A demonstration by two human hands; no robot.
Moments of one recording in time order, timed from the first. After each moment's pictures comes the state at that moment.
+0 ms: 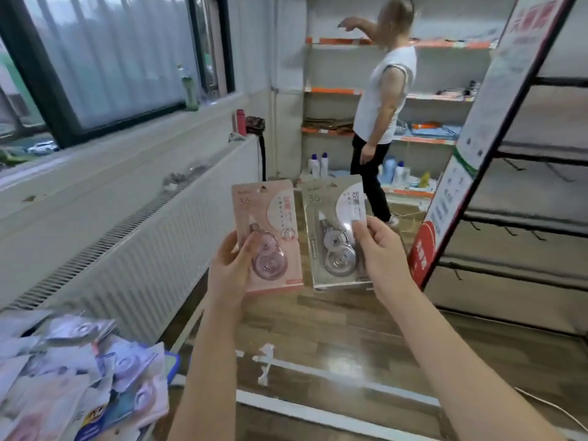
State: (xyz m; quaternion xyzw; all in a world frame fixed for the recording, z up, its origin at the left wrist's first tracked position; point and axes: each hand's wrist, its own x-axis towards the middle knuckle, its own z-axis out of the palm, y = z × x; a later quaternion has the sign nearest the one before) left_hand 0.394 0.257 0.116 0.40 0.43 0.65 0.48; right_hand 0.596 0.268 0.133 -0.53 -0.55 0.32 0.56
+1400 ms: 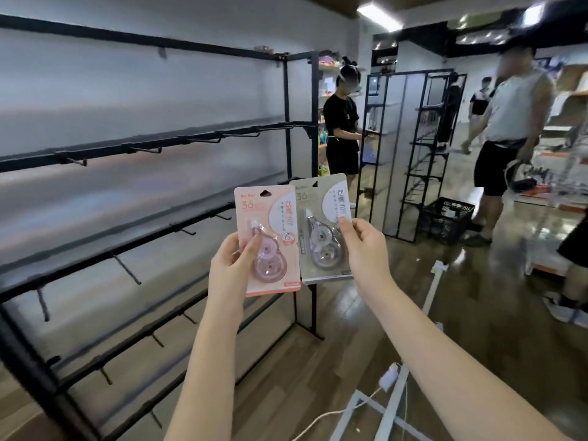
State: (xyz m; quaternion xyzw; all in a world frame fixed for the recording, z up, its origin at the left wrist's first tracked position) left_hand 1.312 0.416 0.168 0.62 0.12 0.32 0.70; right_hand 1.420 0.262 0.169 -0.71 -0.17 -0.08 0.68
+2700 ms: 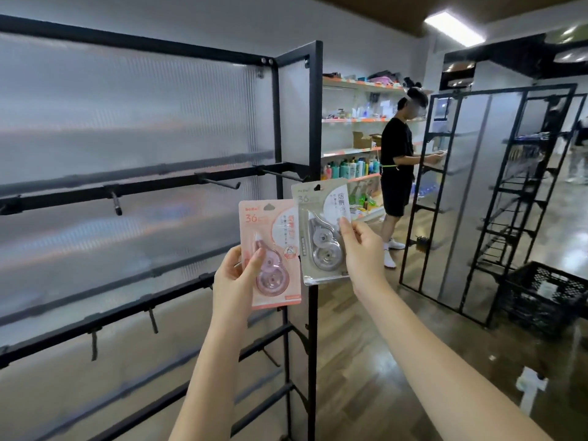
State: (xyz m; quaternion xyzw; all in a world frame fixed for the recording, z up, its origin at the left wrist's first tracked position) left_hand 1.811 0.481 0.180 0.59 0.17 0.43 0.66; right_hand 1.958 0.372 0.194 -0.67 -0.27 -0.08 0.69
